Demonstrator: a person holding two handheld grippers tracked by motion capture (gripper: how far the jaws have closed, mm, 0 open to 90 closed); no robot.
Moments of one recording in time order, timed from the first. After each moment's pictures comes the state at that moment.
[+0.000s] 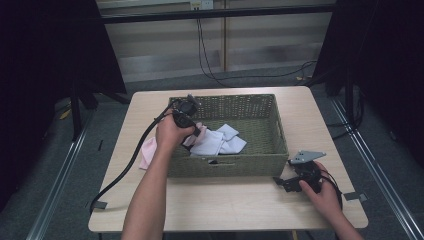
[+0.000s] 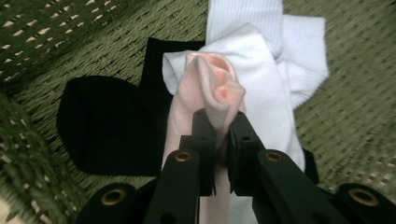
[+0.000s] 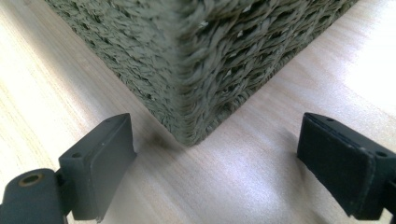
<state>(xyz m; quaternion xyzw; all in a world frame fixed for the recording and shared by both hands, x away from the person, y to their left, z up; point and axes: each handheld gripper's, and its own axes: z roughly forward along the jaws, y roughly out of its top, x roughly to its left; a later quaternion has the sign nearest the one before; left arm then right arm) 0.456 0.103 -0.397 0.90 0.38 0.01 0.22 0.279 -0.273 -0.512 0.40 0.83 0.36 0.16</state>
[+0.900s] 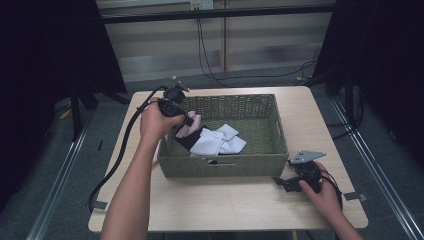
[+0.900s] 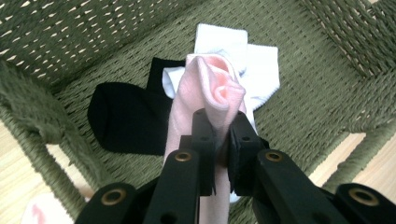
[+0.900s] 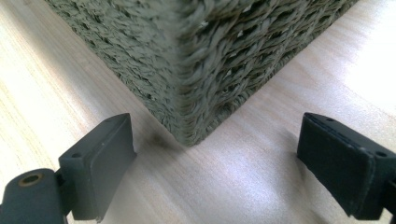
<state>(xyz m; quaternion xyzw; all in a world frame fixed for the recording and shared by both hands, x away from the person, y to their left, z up) 0.442 0.128 -0.333 0.88 0.39 0.00 0.25 0.279 -0.273 -0.512 0.40 0.83 0.36 0.16</state>
